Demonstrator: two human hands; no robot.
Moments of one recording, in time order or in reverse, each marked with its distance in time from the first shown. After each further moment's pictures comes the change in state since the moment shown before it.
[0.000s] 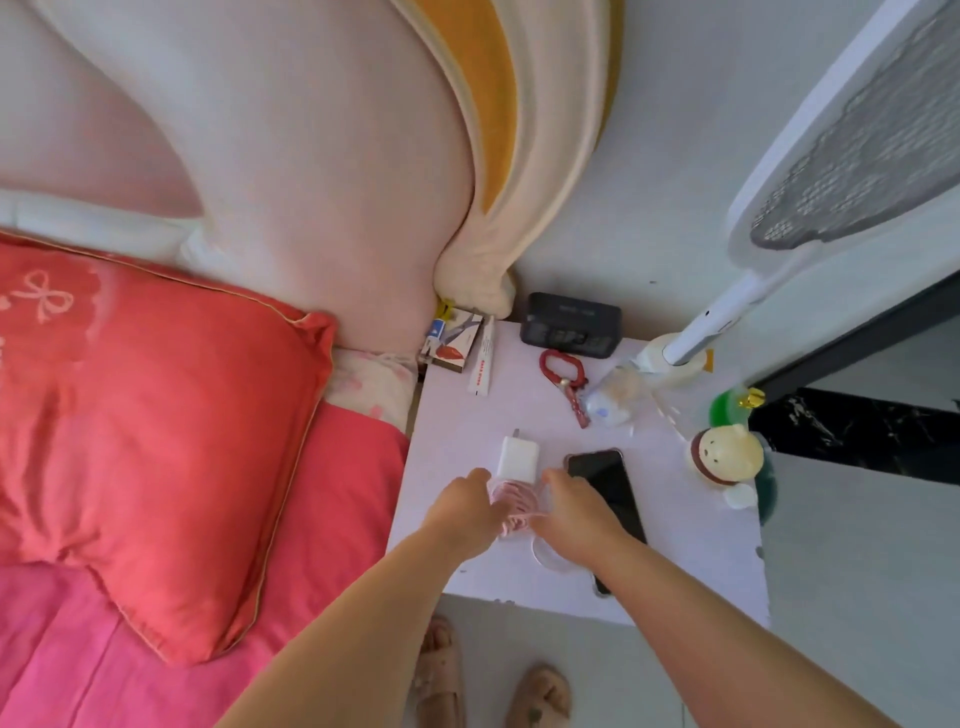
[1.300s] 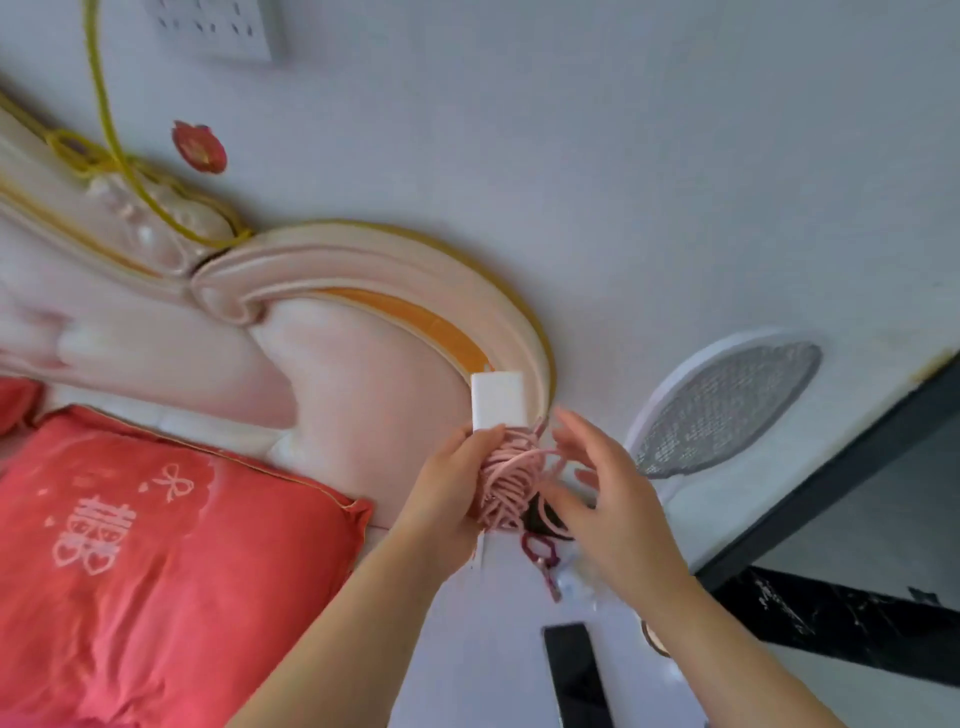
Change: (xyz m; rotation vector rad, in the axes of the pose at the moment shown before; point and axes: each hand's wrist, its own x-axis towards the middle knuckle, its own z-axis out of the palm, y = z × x) left_hand -0.190 0.146 -0.217 -1.428 0.027 0.455; right_hand -0.189 -0.139 -0.216 0.408 0.606 -0.680
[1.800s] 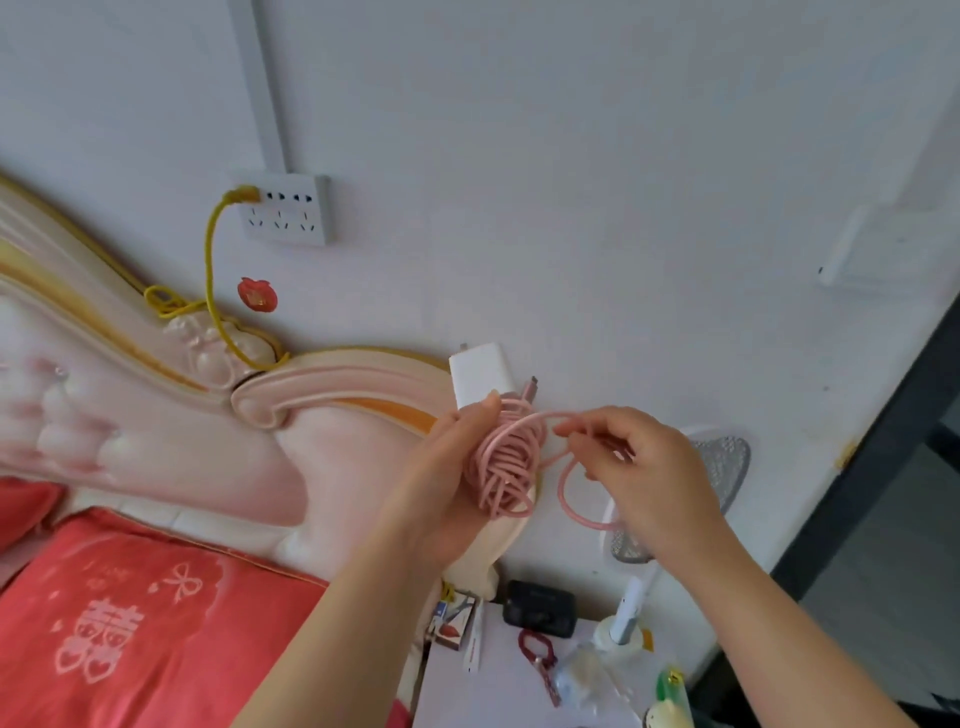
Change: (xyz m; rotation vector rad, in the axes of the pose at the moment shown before) left_hand -0.075 0.100 0.059 -0.067 -0.343 0.227; right_hand 0.006 -0.119 -0.080 -0.006 0.188 -0.249
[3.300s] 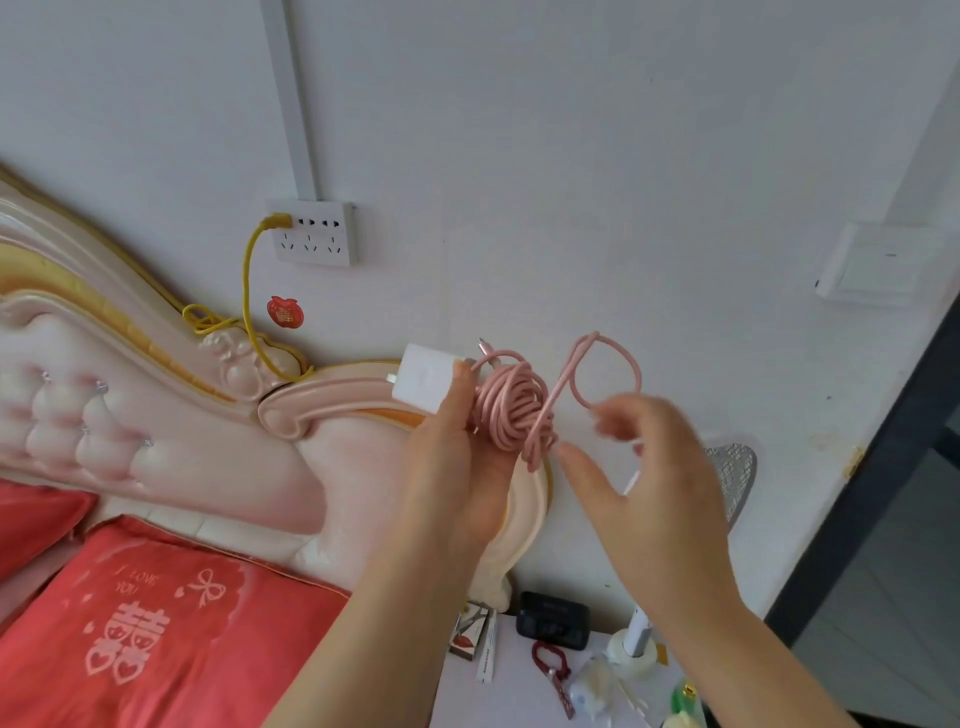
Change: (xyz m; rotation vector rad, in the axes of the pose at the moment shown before) left_hand -0.019 0.018 0.039 -0.276 0.157 0.296; right_hand -0.035 -0.044 0.009 -0.230 0.328 -0.208
